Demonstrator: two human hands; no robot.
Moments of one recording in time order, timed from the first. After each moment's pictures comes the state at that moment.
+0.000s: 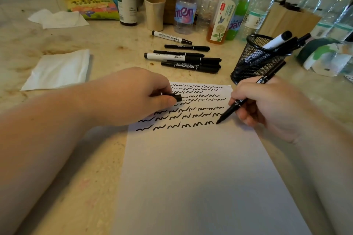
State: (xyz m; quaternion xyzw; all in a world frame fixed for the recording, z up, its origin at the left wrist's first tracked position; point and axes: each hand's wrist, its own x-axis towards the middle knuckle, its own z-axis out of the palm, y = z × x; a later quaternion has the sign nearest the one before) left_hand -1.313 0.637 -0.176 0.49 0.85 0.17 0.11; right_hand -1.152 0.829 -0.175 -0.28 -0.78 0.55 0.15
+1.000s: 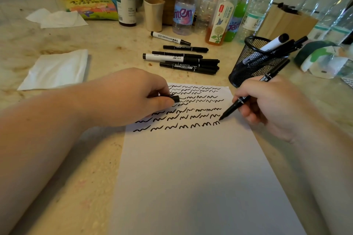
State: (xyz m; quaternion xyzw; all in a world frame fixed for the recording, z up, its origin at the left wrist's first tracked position) left_hand -1.314 0.636 -0.177 0.49 0.85 0.17 0.10; right_hand -1.153 0.835 -0.175 -0.31 -0.77 0.53 0.19
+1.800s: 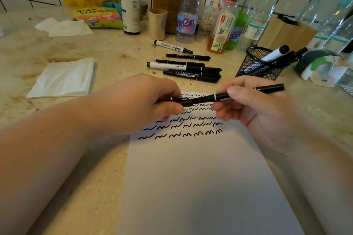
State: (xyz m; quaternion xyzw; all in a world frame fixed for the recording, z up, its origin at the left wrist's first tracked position) left_hand -1.308 0.637 -0.172 0.54 0.81 0.23 0.10; right_hand -1.155 0.818 -0.179 -0.08 -0.71 0.67 0.21
